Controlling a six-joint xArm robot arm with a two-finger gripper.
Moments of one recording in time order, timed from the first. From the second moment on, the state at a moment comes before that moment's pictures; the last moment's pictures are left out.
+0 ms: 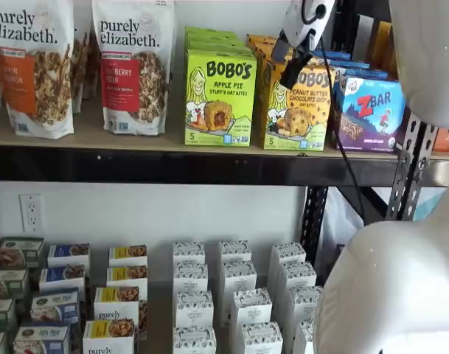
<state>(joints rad) -0.06 -0.31 -1.39 0.31 1.44 -1.59</state>
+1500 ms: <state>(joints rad) -0.01 -0.26 -1.43 0.17 1.51 -1.55</state>
